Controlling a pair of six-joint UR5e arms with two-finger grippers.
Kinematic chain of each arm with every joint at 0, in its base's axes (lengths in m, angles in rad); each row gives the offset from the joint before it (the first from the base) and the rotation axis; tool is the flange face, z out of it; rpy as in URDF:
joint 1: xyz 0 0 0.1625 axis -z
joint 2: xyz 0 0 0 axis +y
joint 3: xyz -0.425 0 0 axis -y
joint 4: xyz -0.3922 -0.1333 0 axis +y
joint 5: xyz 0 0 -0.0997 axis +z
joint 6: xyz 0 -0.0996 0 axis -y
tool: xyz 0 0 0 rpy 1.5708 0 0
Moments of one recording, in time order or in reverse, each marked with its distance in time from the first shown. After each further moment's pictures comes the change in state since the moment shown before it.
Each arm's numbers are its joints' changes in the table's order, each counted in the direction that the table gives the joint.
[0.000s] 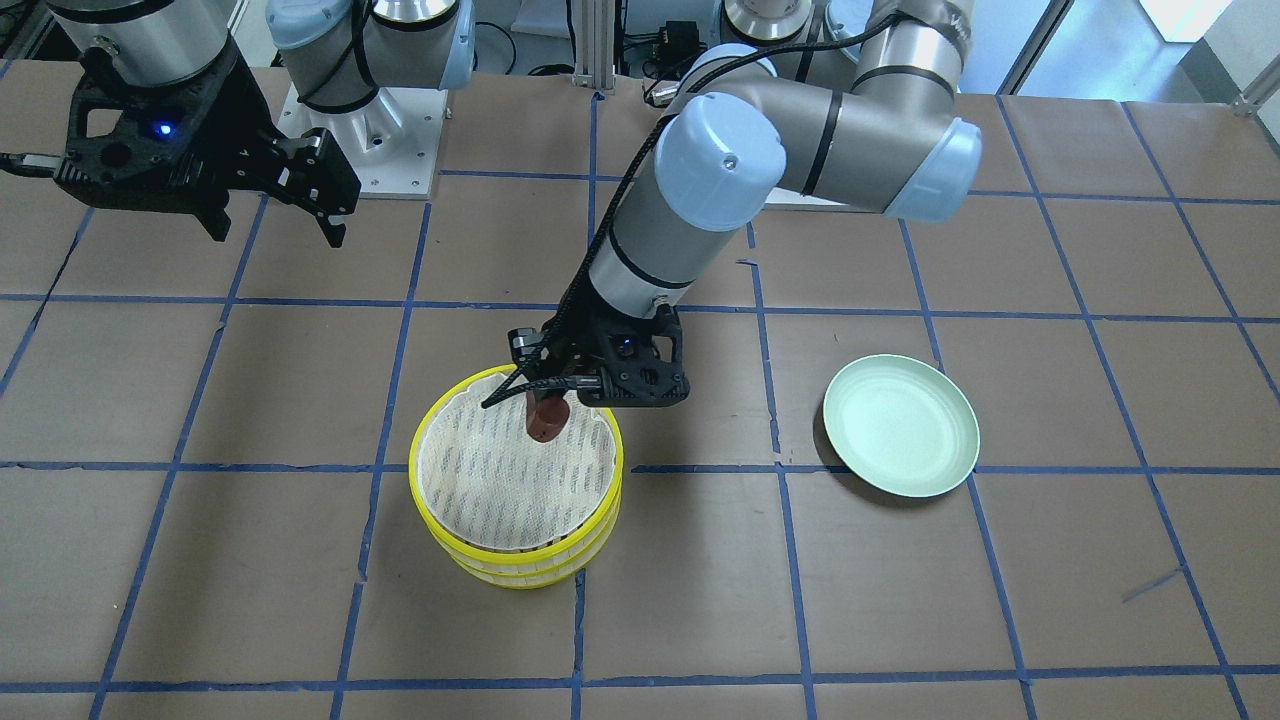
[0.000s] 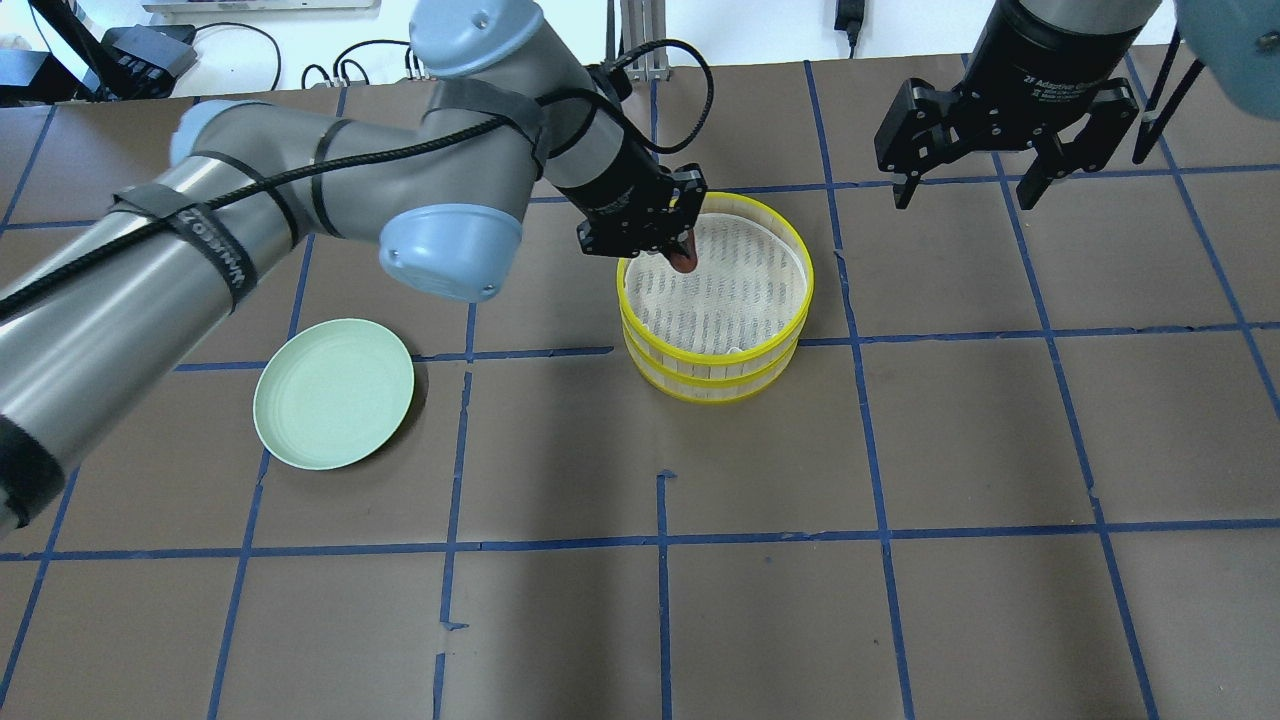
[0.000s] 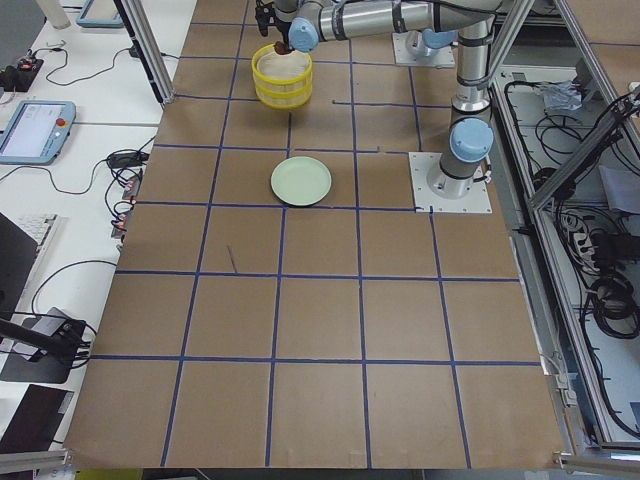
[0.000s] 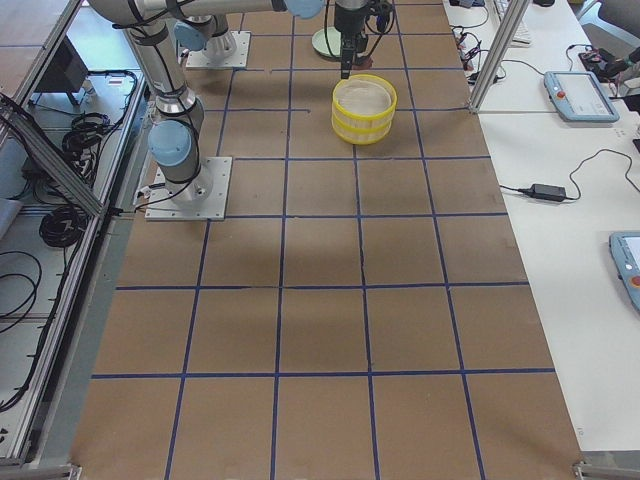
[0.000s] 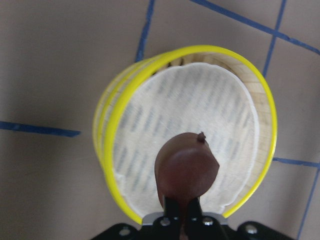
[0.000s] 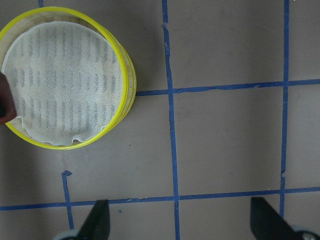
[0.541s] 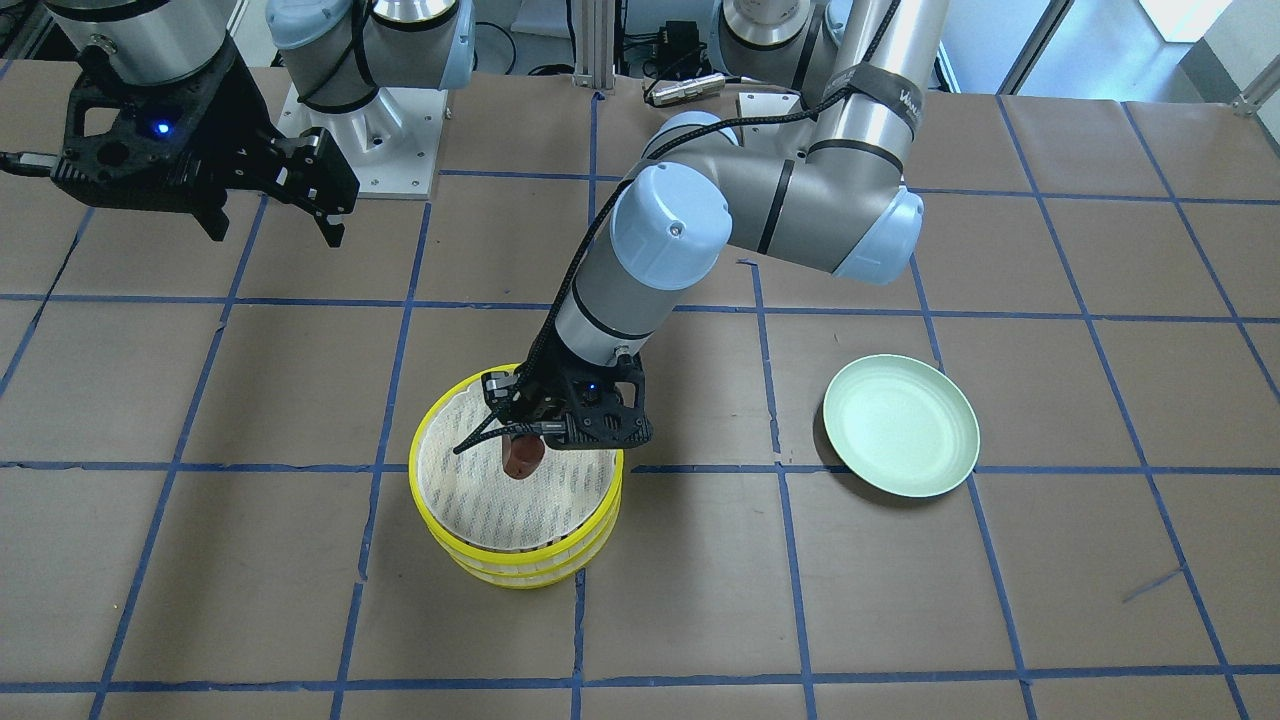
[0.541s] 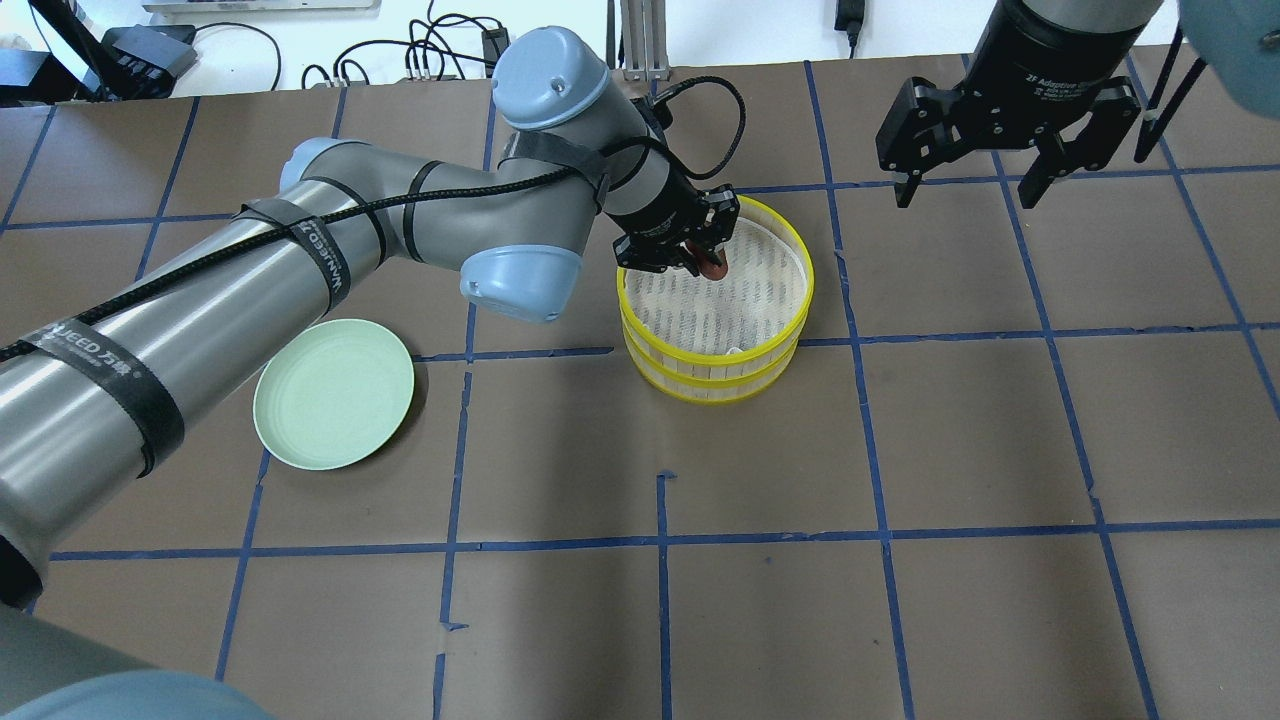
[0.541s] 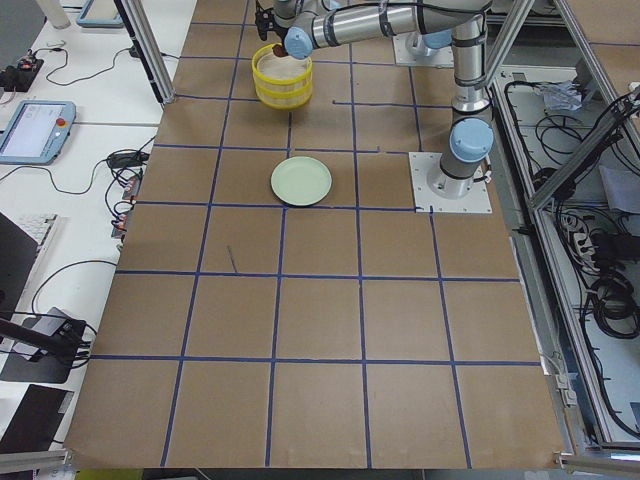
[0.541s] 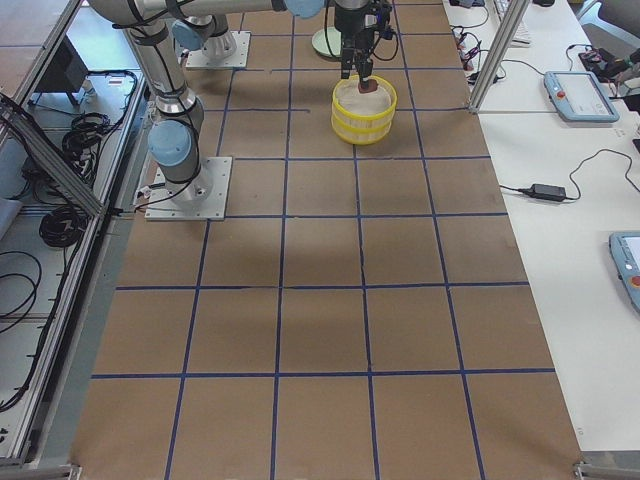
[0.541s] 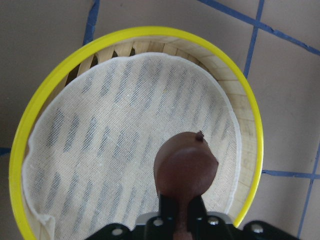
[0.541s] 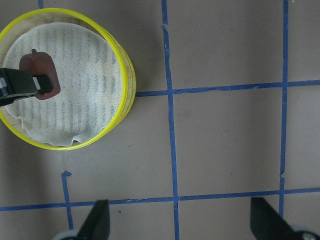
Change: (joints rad) left arm 0.022 0.100 0.002 -0.127 -0.041 -0.019; right arm 0.001 0.000 -0.001 0.000 0.001 -0.002
